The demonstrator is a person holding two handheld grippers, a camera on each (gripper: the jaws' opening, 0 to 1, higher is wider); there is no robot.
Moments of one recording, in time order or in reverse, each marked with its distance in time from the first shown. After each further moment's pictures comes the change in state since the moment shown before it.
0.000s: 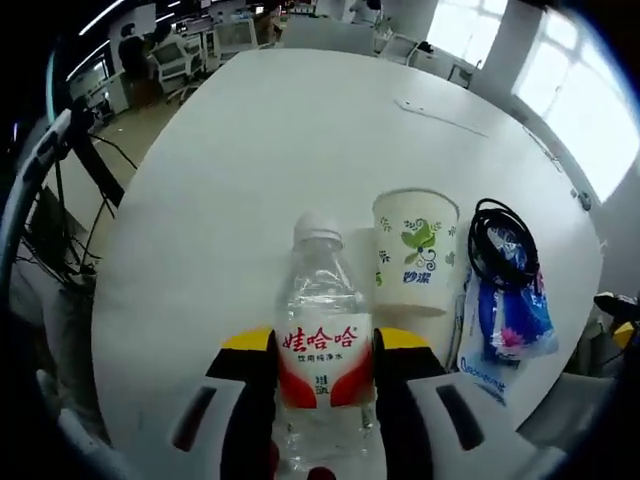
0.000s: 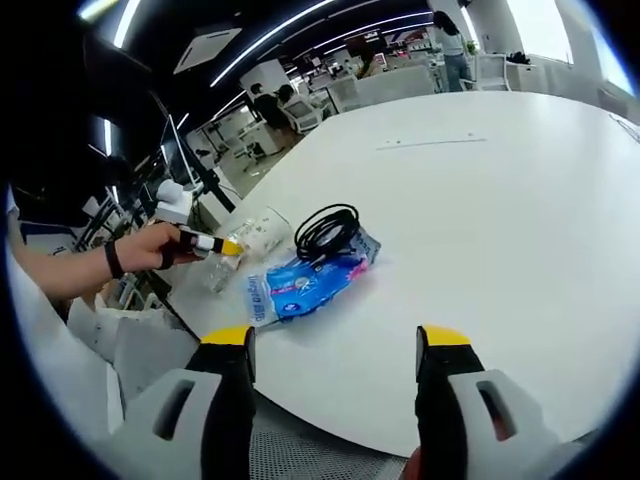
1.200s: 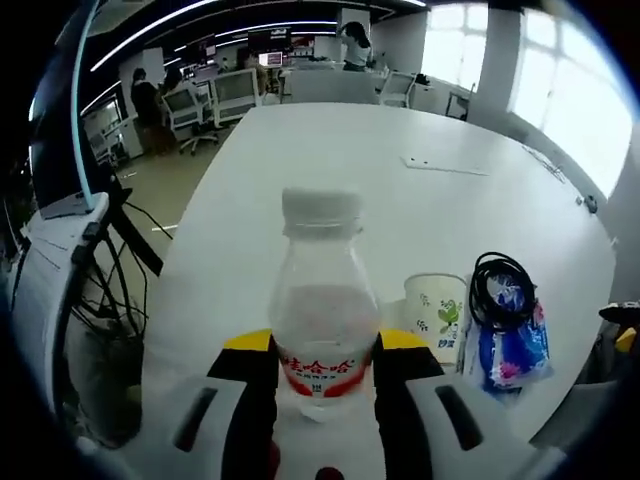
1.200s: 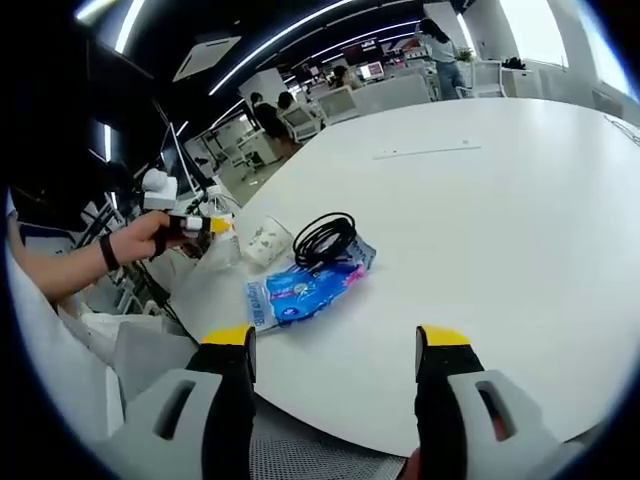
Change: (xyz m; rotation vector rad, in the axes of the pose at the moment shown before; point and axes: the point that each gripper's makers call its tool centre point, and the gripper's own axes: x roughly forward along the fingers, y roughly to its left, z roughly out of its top) left arm -0.033 0.014 0.063 0.068 -0.195 0.065; right arm -0.009 -0.002 0.004 0.001 -0.044 -0.008
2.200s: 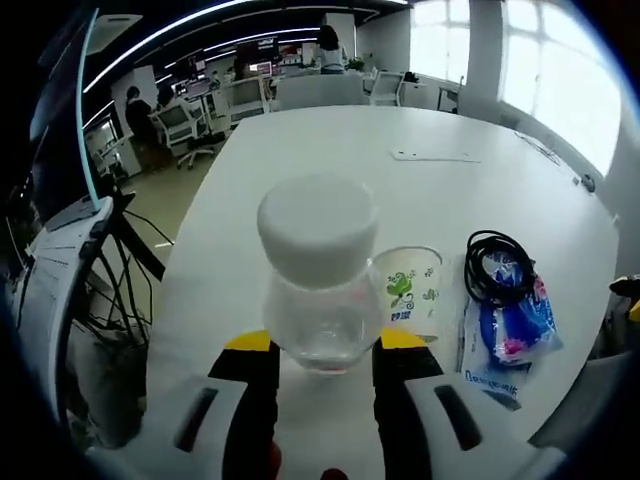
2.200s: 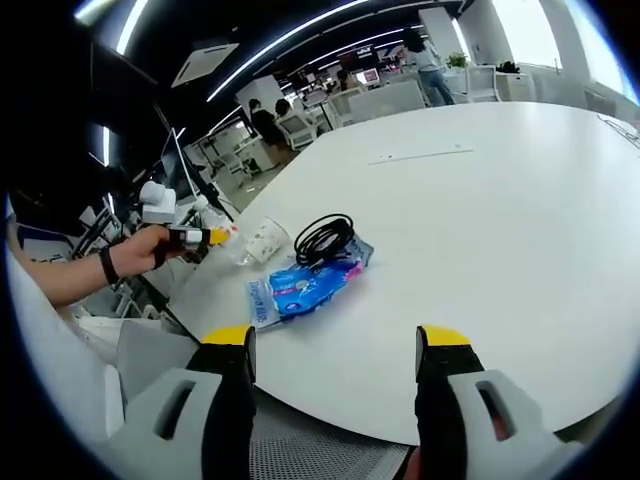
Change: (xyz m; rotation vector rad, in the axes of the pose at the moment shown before) left arm -0.012 -0.007 -0.017 0.073 -0.026 0.017; right arm -0.015 0.004 -0.008 0.008 -0.032 -0.015
